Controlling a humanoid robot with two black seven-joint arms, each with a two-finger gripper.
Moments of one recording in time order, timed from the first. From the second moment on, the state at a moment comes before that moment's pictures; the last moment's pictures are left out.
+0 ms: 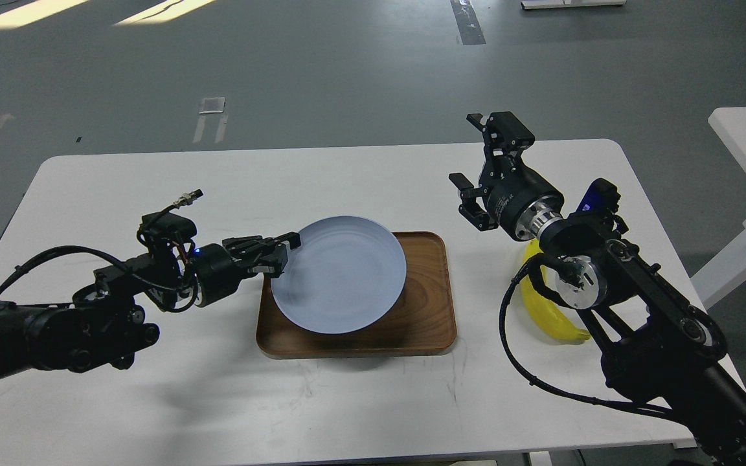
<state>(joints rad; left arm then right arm) -0.93 0.39 0.18 -0.89 1.22 0.29 -0.49 0.42 -0.14 1.10 1.39 -0.76 -0.11 -0.18</state>
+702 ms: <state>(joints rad) -0.93 0.26 0.20 -0.78 1.21 0.27 -0.49 0.41 -0.14 1.11 1.39 -0.76 -0.11 -0.18</state>
